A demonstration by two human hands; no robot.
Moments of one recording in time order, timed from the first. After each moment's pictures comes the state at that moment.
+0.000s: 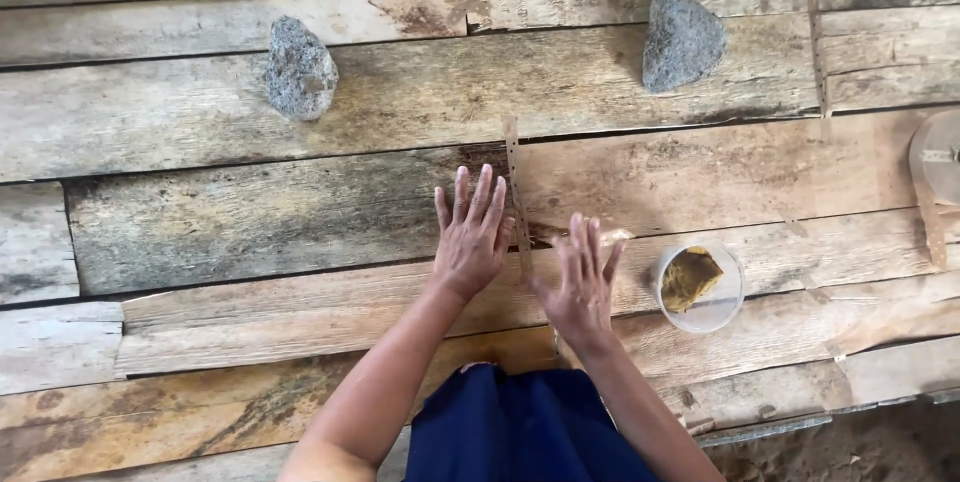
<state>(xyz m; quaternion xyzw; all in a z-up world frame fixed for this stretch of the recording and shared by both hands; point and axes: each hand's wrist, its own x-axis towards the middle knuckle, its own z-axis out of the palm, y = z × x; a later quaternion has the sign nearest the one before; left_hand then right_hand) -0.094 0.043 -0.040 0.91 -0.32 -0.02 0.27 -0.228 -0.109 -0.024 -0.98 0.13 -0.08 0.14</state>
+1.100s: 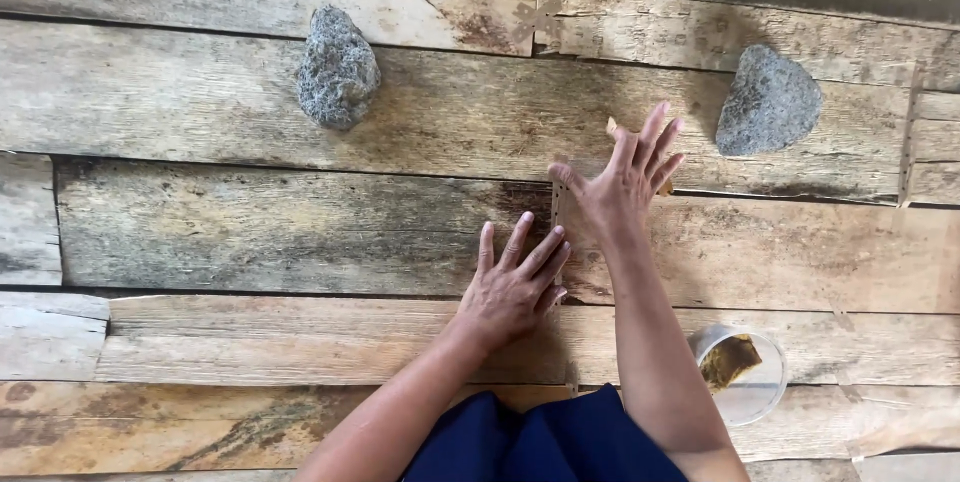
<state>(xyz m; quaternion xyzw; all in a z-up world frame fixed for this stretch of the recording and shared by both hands) -0.080 0.038 -0.021 0.88 -0.38 -0.15 0.22 -0.014 -0.177 -0.063 -0.97 0.19 -0.04 0.16</state>
